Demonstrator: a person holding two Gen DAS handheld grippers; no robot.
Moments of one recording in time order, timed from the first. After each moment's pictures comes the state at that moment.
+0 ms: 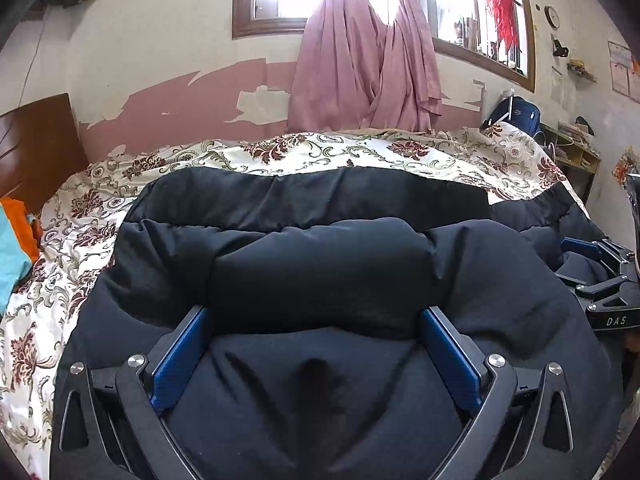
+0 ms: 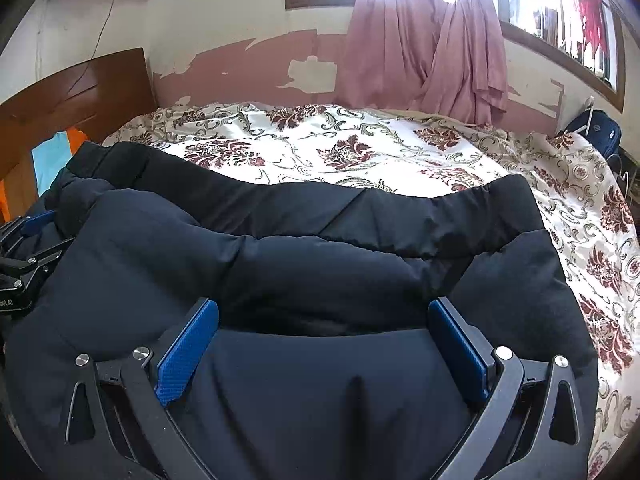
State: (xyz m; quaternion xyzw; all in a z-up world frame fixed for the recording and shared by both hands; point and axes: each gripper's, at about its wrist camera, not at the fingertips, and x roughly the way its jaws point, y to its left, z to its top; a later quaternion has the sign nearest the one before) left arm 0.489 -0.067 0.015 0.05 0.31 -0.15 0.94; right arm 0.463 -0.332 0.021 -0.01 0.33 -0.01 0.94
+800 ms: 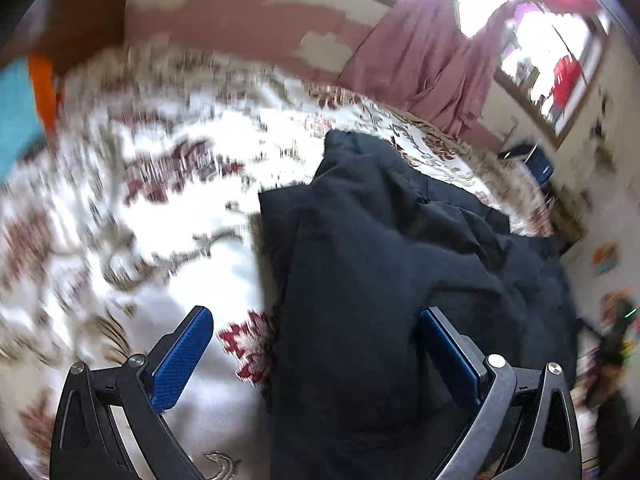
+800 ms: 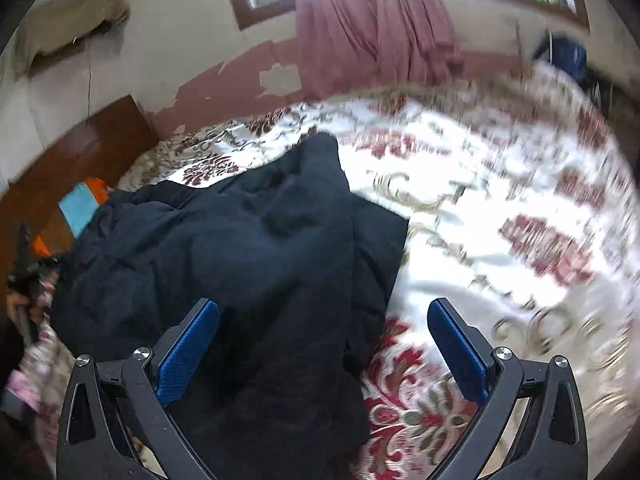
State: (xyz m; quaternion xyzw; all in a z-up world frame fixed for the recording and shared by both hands) left arm 0.487 0.096 0.011 -0.14 0.44 -0.17 0.87; right arm 0.364 -0.486 0.026 0.15 0.36 0.04 0.92
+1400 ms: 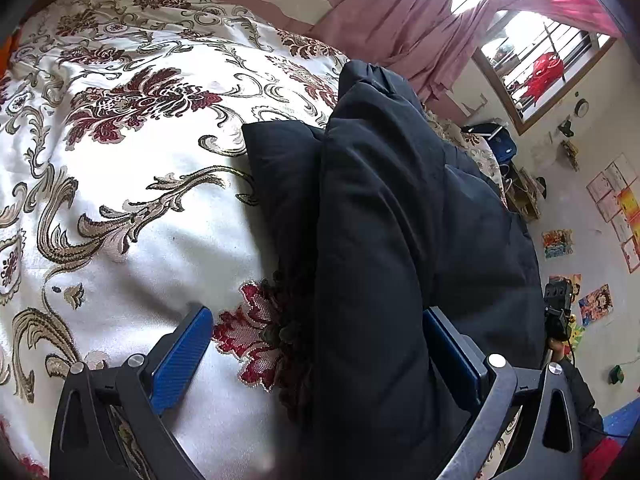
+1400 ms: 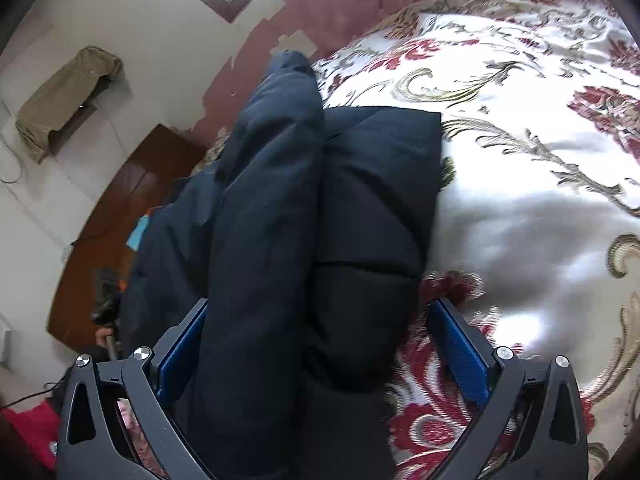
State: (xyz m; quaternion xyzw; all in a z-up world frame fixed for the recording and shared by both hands) left arm 0.513 0.106 -0.039 -0.17 0.48 -0.26 0.82; right arm 0.405 -0.495 -0.054 0.31 0.40 0.16 0.85
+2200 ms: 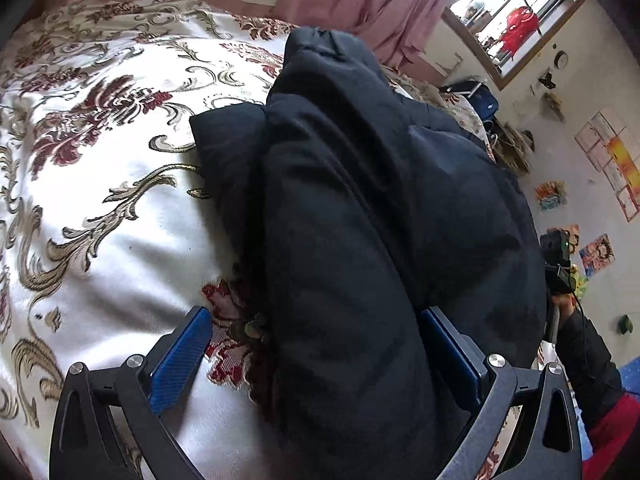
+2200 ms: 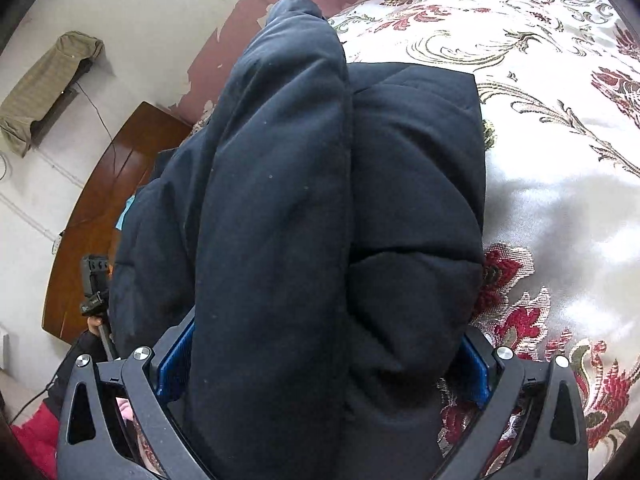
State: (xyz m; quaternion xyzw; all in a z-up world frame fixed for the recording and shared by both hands) left arm 0.513 0.088 -0.035 -0.11 0.51 -0.32 0.79; right arm 0.414 -0.459 -0.061 0.29 0.45 0.15 0.83
